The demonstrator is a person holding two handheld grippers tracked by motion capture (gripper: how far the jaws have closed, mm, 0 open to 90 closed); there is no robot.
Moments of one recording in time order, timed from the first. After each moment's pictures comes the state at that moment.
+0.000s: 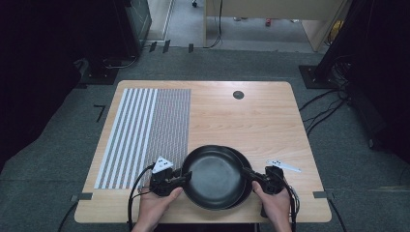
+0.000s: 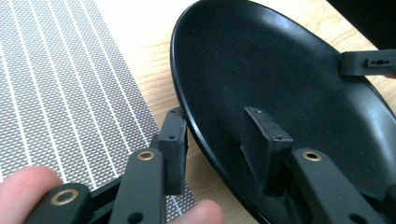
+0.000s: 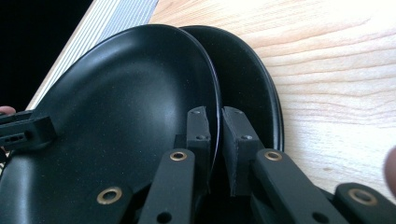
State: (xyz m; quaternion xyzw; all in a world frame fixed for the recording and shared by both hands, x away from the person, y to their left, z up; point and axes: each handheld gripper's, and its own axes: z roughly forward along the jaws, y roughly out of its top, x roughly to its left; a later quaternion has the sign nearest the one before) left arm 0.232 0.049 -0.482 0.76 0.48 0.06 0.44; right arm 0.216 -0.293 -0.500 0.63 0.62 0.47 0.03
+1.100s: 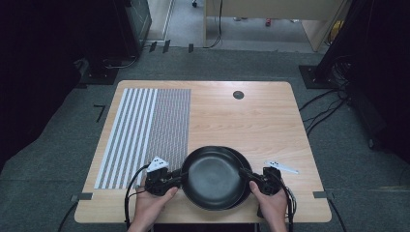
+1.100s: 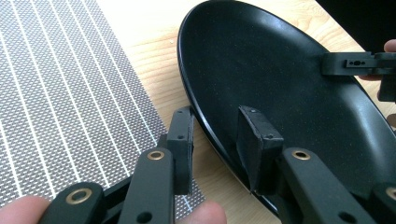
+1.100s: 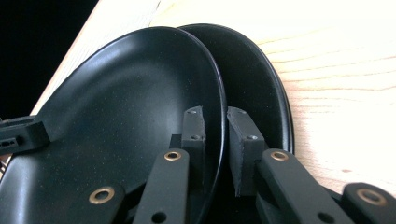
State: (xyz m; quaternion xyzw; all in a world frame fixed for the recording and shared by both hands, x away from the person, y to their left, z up) left arm 0.234 0.061 -0.481 0.76 0.47 0.03 0.45; right arm 0.216 -0.287 -0.508 0.64 0.60 0.48 0.03
